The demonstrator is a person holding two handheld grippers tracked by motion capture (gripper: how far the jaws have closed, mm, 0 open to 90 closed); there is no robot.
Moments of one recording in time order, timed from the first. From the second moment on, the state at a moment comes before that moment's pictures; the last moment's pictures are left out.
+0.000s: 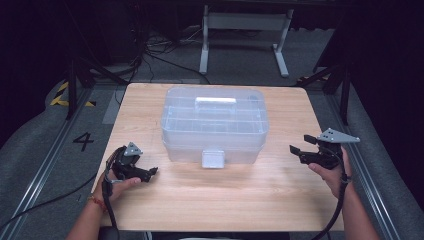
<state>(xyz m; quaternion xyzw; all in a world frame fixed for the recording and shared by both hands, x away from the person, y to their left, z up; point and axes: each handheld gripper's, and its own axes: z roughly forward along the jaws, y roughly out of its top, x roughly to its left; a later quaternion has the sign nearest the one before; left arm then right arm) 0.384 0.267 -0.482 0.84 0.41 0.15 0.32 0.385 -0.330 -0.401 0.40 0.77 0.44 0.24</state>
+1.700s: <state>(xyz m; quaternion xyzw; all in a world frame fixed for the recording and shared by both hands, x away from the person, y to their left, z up) 0.385 0.267 -0.482 0.85 0.41 0.15 0.32 0.417 -0.264 -0.313 0.31 0.78 0.48 0.25</state>
